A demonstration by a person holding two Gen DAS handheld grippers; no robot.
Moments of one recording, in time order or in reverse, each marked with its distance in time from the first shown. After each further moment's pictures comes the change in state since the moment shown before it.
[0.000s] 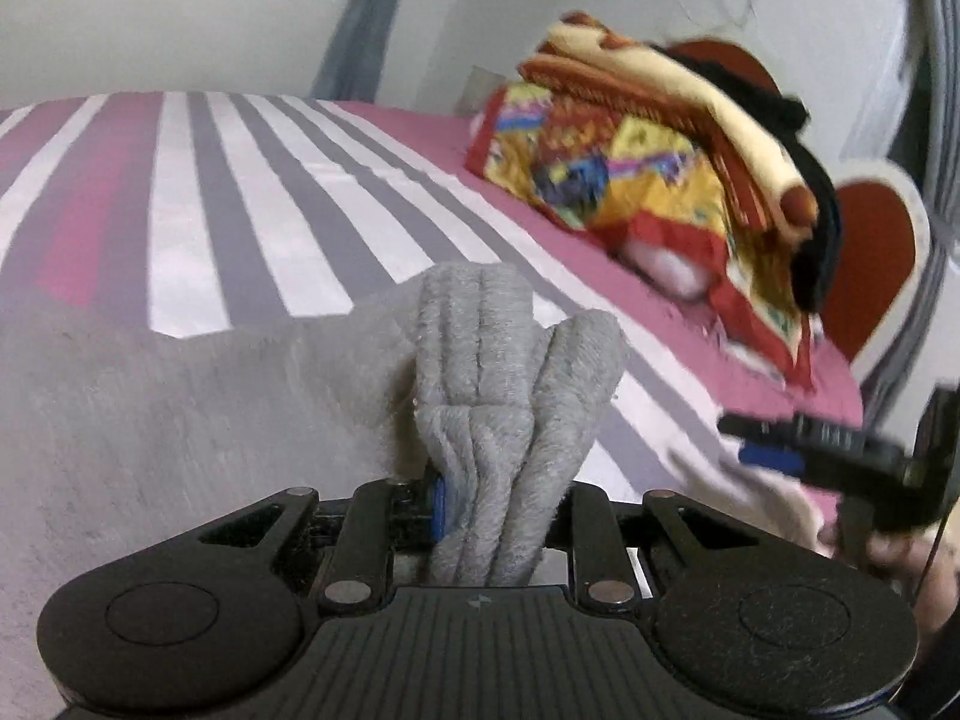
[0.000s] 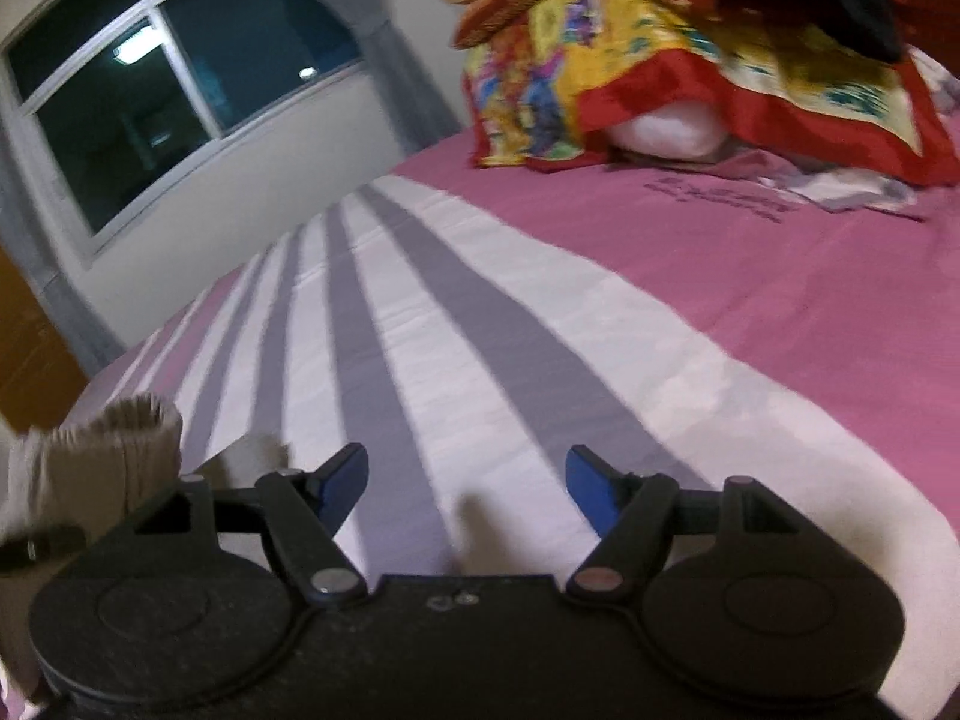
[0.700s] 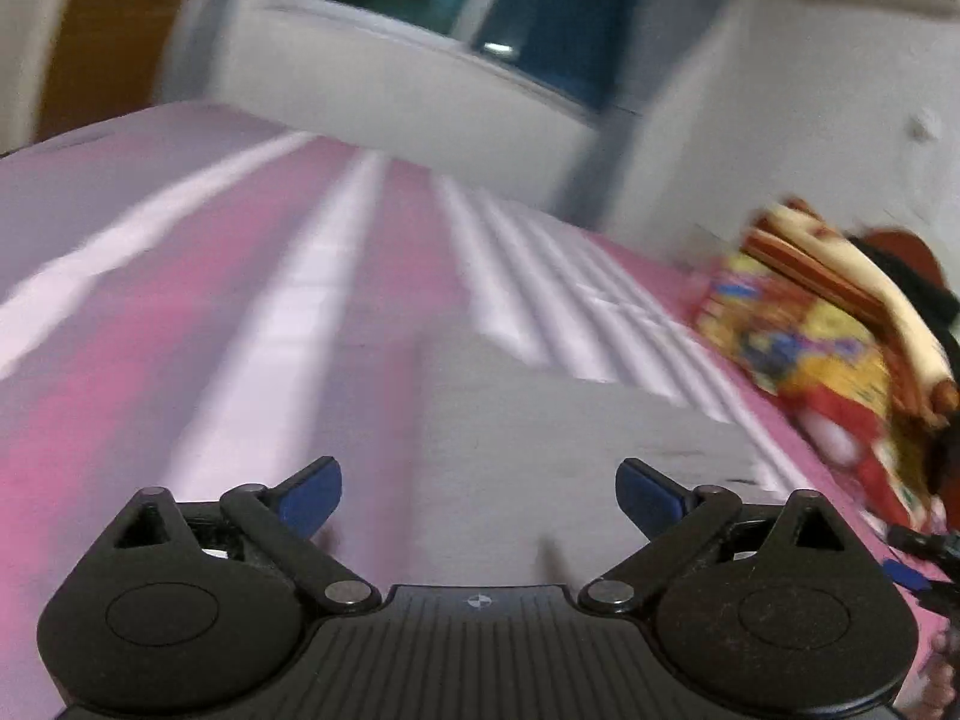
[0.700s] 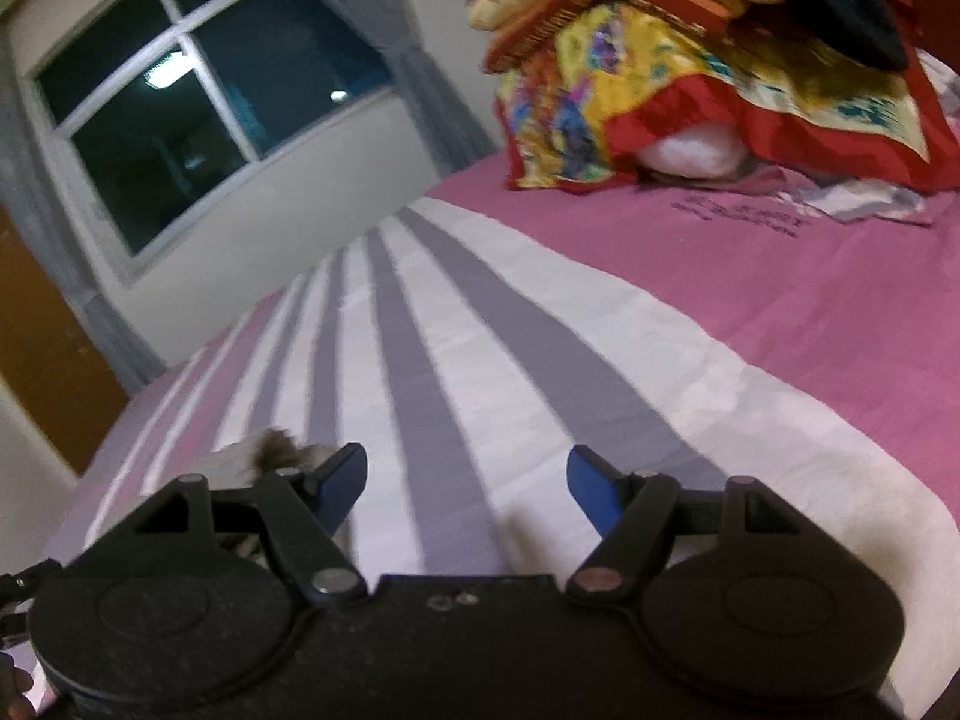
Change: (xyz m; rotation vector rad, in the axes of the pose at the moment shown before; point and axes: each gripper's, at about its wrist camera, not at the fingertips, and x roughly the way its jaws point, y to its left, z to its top) left arm -0.157 0.083 -0.080 -0.363 -0.281 0.380; right arm -0.042 0.019 -0.010 -0.055 -0.042 0.146
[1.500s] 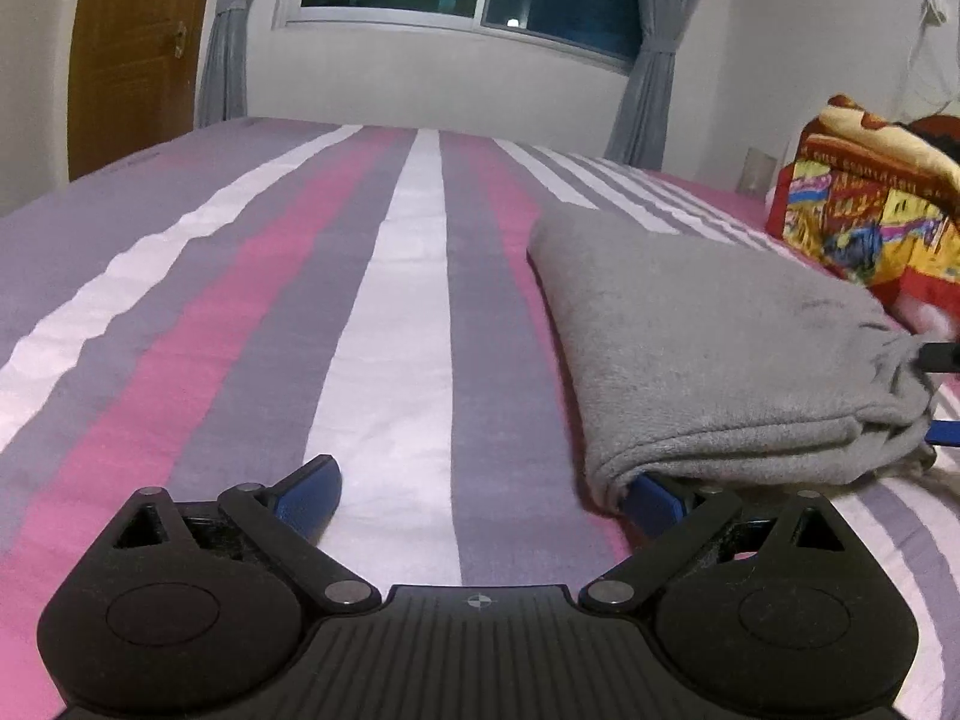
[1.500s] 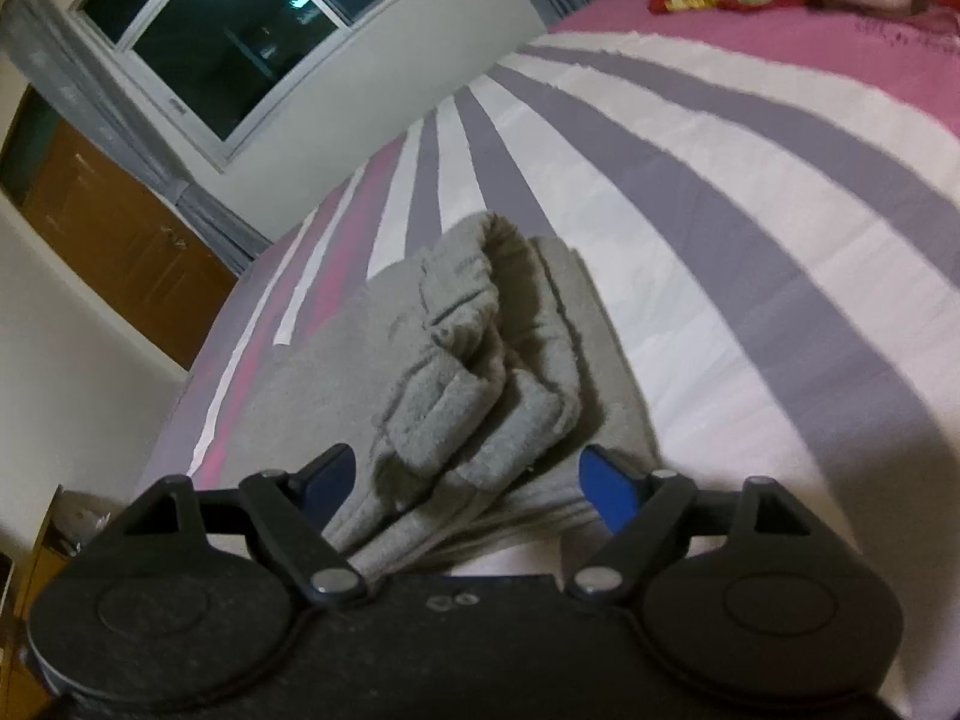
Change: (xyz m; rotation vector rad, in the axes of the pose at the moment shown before) left arm 0.012 0.018 -0.054 0.204 0.035 0.147; right arm 0.072 0.090 -0.046 0.079 0.299 0.177
